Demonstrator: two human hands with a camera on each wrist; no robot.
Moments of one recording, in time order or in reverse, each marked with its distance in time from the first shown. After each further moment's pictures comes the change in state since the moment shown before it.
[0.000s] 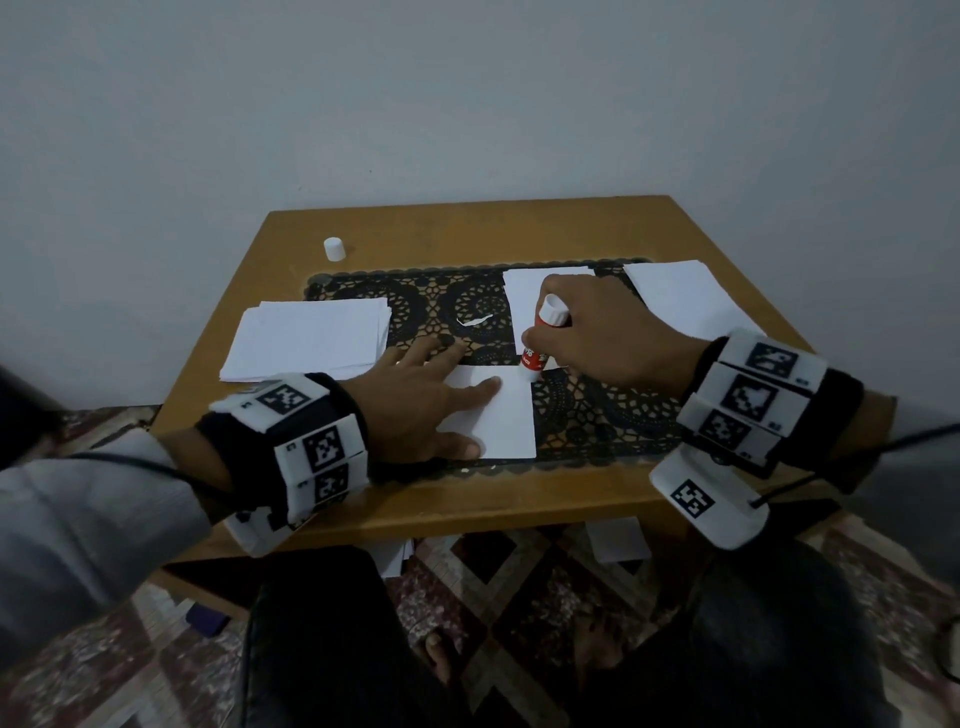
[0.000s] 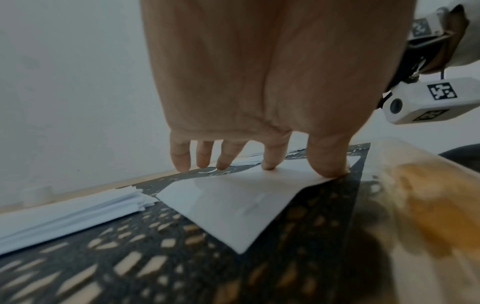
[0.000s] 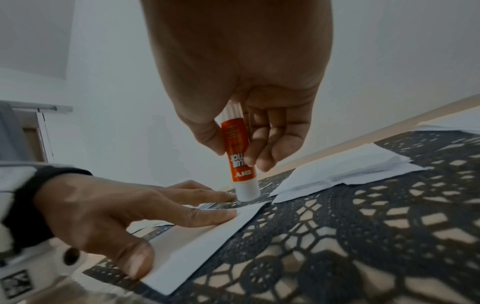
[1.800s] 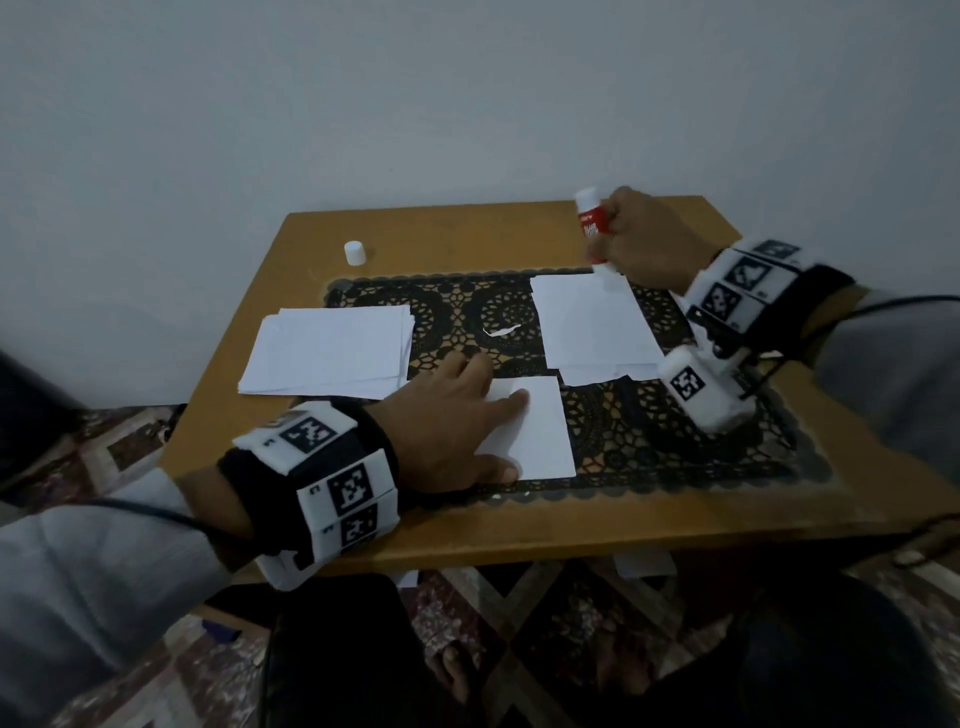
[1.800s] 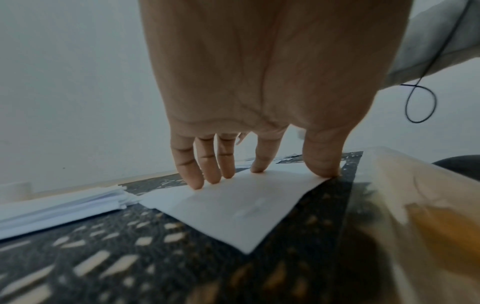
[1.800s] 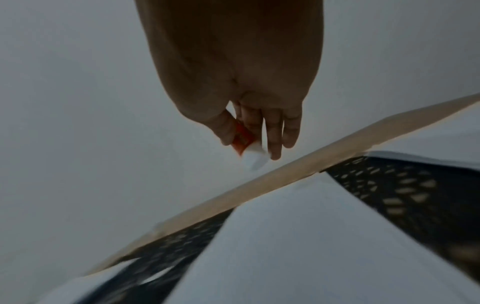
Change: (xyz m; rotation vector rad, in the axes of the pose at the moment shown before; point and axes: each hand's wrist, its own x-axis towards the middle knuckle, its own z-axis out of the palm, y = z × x) left_hand 0.001 0.000 0.003 -0.036 0.173 0.073; right_hand 0.110 0.059 -0.021 0.032 0.129 0.178
